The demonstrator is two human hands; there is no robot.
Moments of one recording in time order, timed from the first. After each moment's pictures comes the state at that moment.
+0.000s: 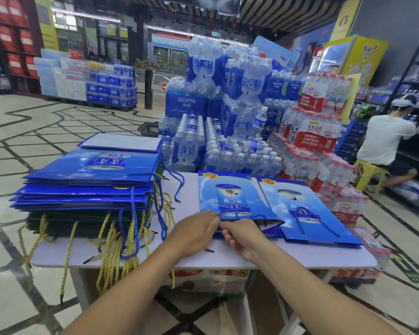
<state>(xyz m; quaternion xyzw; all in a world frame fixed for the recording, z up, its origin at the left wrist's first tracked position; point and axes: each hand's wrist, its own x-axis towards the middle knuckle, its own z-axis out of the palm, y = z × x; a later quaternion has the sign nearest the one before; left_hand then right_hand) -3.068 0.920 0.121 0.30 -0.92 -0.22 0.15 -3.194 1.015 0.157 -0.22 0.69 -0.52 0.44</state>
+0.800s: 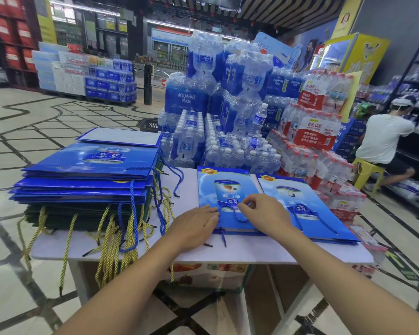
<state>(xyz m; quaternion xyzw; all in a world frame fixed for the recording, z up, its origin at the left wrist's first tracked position) -3.071 0.920 0.124 0.29 -0.93 -0.20 0.11 -3.256 1.024 0.182 -0.48 0.85 -0.19 0.03</state>
